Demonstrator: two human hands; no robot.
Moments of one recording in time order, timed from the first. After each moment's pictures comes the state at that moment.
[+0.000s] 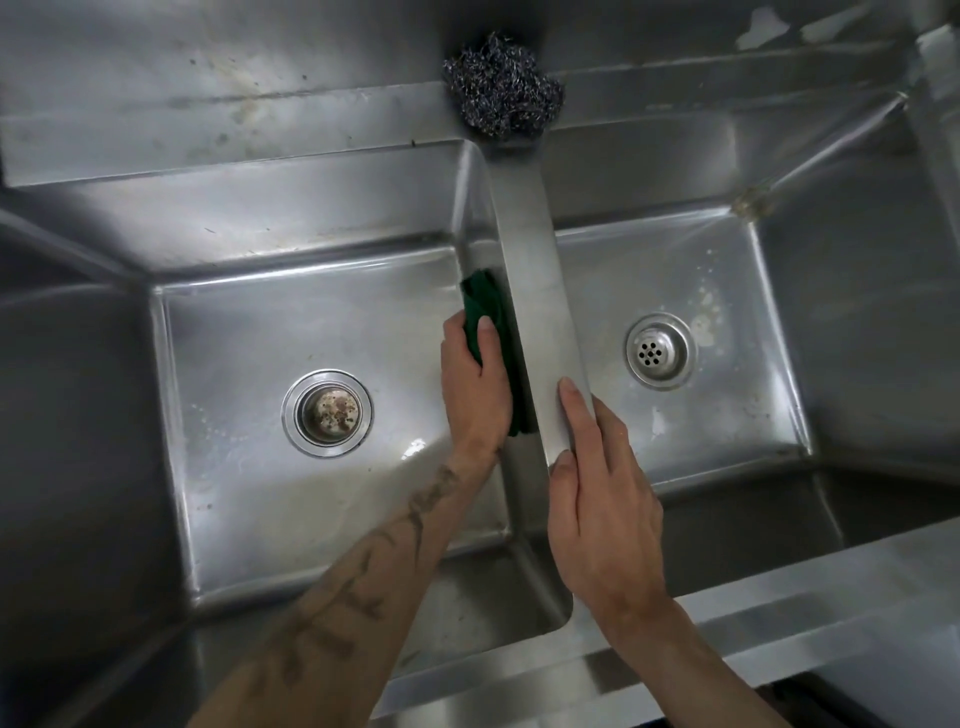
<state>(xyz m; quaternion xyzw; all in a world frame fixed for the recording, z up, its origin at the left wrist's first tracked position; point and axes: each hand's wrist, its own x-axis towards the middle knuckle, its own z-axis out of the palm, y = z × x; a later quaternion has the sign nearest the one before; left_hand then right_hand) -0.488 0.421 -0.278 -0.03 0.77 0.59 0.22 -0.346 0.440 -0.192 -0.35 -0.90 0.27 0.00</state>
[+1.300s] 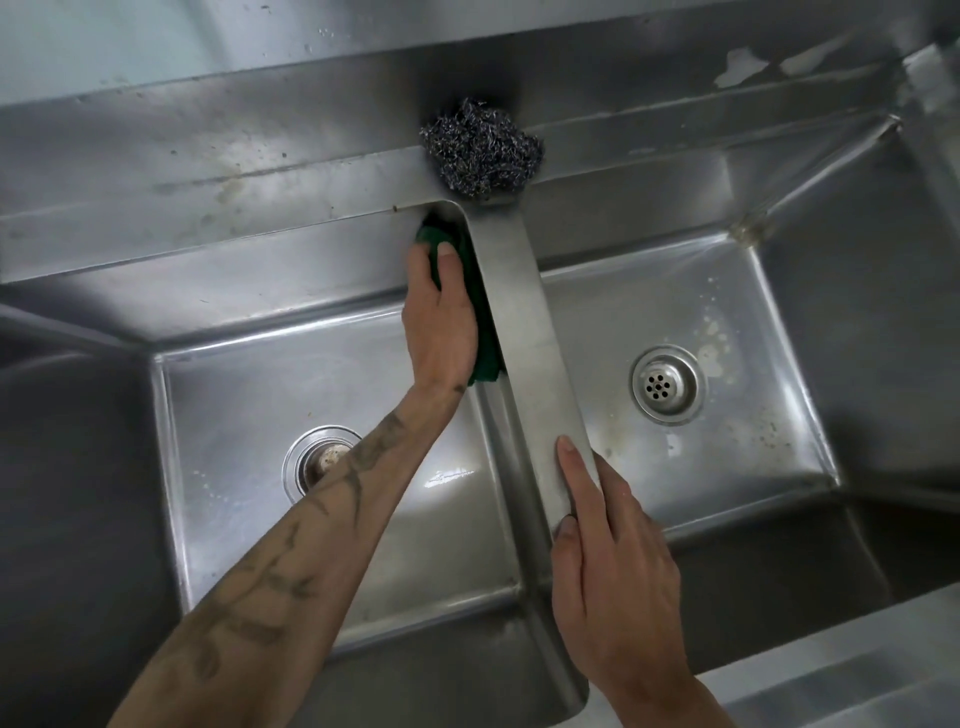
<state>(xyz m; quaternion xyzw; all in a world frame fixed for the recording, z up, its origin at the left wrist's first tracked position) -0.597 0.466 -0.260 -0.01 0.78 0.59 0.21 -0.349 0.440 -0.190 -0.37 -0.89 0.25 0.00</state>
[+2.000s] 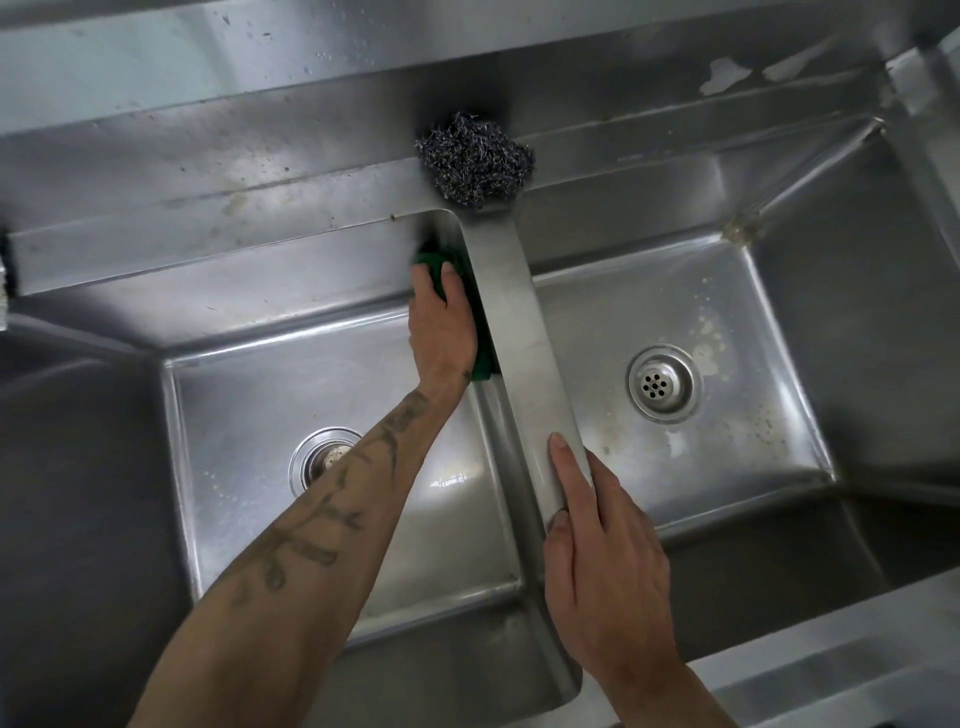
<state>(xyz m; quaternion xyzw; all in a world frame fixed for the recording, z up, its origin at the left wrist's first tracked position) -0.597 0.474 -0.266 -0.02 0.81 0.54 0.22 -0.345 0.440 -0.197 -0.36 -0.90 0.24 0.00</state>
